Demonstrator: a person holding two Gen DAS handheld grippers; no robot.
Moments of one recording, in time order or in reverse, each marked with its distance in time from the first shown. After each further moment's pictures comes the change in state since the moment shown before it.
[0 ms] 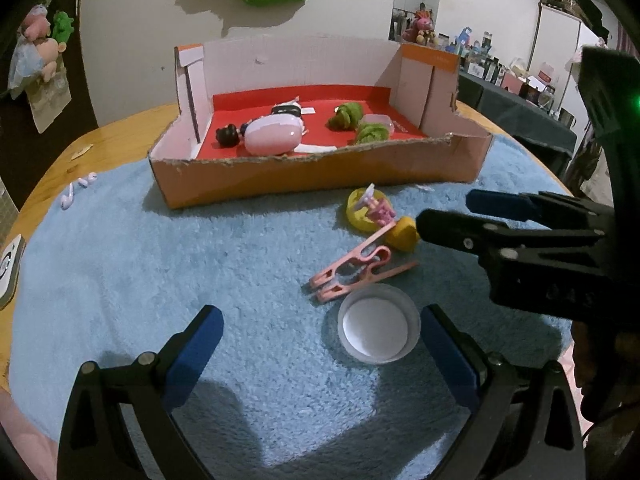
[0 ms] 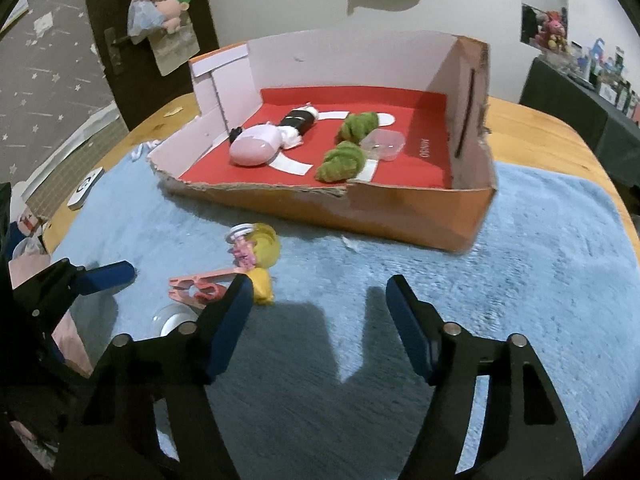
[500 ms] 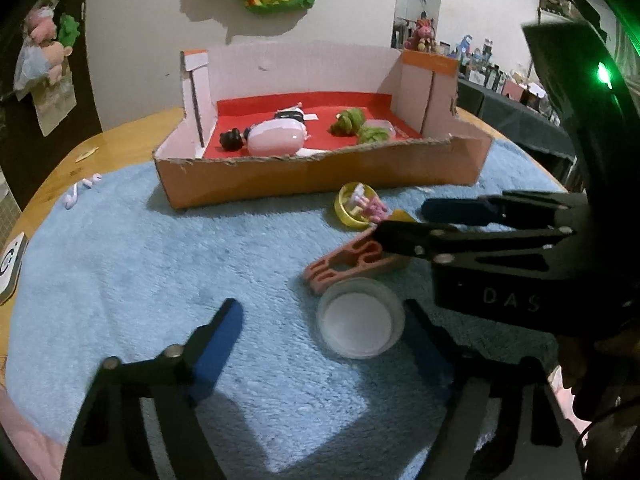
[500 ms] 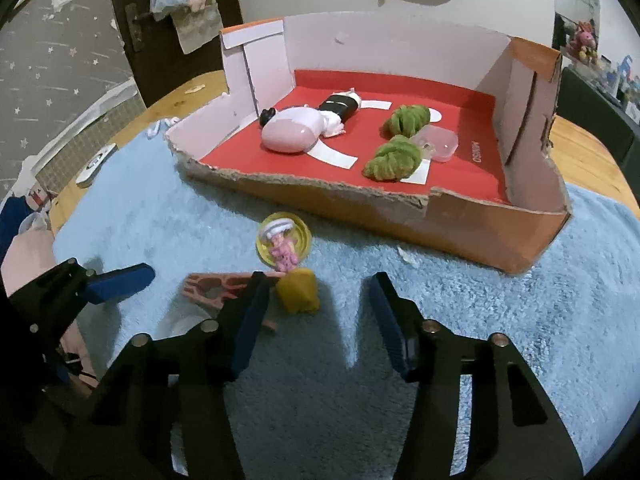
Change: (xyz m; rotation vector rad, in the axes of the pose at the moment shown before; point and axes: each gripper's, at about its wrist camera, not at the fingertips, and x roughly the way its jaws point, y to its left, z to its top) left arm -0.002 0.001 -0.006 -0.009 -0.051 0.014; right arm 0.023 0.022 0.006 -0.076 0.044 0.037
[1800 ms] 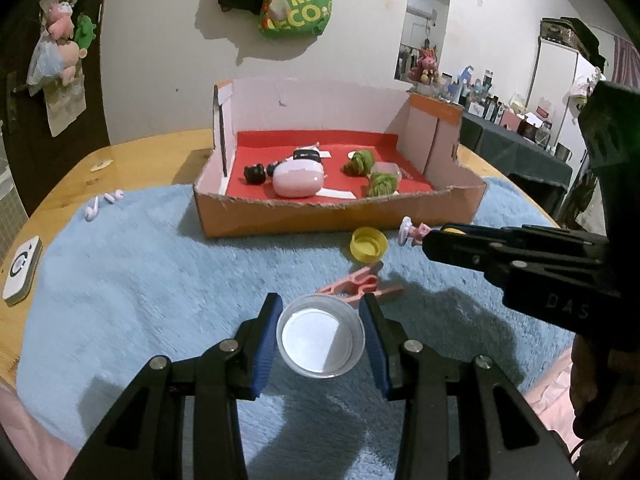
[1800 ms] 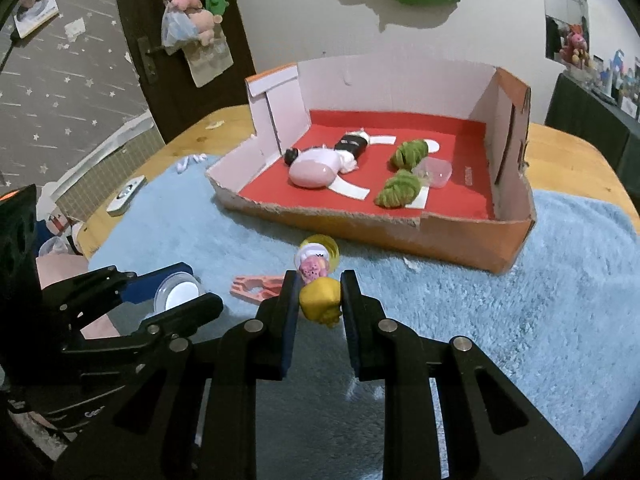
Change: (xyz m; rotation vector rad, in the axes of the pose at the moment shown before) left arm -0.030 0.017 0.009 -0.035 -0.093 -0.022; right arm -0.044 0.009 -0.001 0.043 -0.112 0.060
